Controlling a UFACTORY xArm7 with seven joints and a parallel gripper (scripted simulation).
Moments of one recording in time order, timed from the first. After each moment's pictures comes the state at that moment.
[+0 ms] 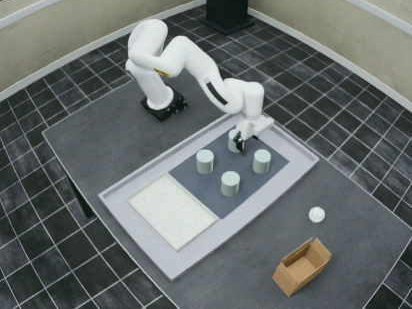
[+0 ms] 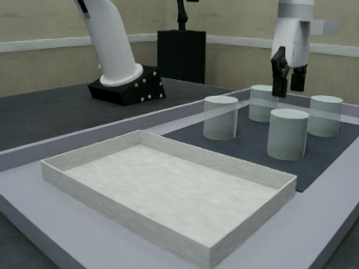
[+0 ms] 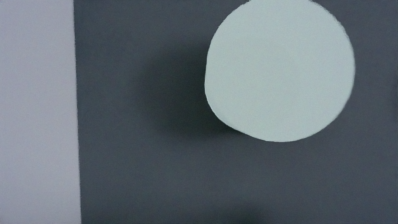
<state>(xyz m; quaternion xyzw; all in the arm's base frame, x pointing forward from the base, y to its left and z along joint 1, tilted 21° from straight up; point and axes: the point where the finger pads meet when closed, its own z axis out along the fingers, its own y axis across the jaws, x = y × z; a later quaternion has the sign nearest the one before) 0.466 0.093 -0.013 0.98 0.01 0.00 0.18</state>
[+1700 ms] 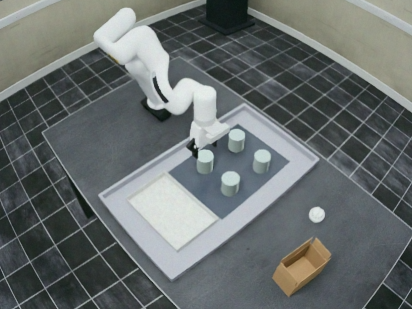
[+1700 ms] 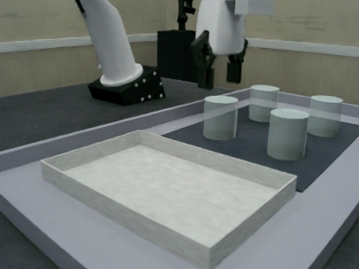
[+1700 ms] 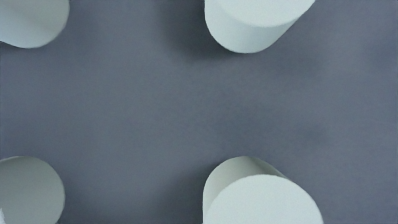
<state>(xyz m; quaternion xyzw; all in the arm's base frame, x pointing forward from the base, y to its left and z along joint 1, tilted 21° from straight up) 0.403 -0.058 0.073 0.98 0.01 0.00 0.18</state>
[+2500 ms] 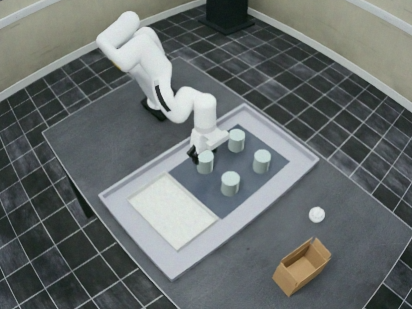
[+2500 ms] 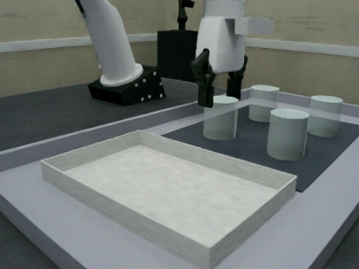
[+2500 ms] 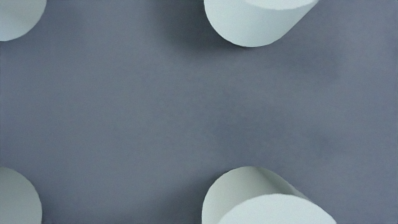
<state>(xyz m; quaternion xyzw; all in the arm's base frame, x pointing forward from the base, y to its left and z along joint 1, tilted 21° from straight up) 0.405 -0.069 0.044 0.98 0.01 0.00 0.18</state>
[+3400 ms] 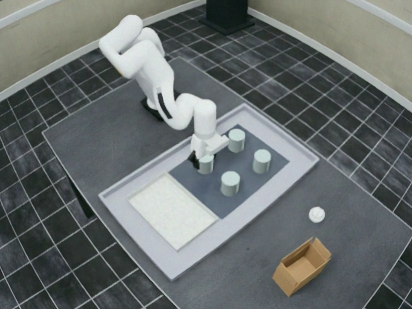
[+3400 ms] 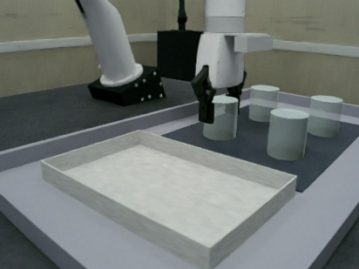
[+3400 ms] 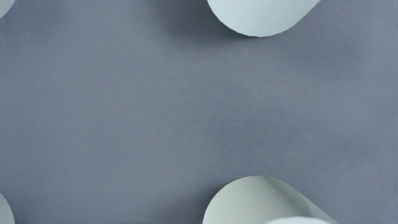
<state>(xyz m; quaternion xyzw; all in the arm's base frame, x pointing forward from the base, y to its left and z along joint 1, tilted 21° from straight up) 0.406 -0.079 0.018 0.98 0.01 0.00 0.18</state>
